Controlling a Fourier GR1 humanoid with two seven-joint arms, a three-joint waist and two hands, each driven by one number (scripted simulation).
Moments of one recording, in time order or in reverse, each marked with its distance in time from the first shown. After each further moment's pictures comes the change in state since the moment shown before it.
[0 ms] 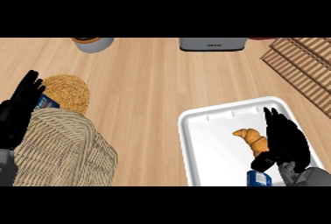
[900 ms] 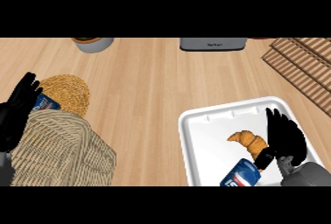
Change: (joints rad) left arm 0.018 0.001 0.021 0.004 -0.010 -0.029 -0.023; right arm -0.008 0.046 -0.039 0.152 0.047 0.003 -0.067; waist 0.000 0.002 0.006
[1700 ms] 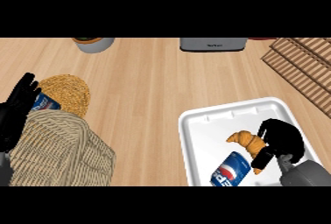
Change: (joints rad) left arm 0.001 0.006 0.004 0.008 -0.007 -0.003 -0.002; right arm -0.004 0.024 -0.024 0.110 0.014 -0.029 -0.129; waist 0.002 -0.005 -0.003
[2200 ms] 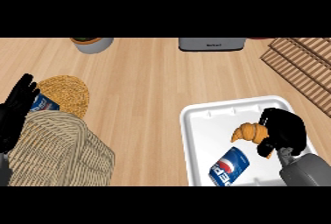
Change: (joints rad) left arm 0.006 0.002 0.005 0.002 -0.003 0.002 0.003; right arm -0.044 -0.003 -0.014 -0.049 0.104 -0.065 0.022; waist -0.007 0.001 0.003
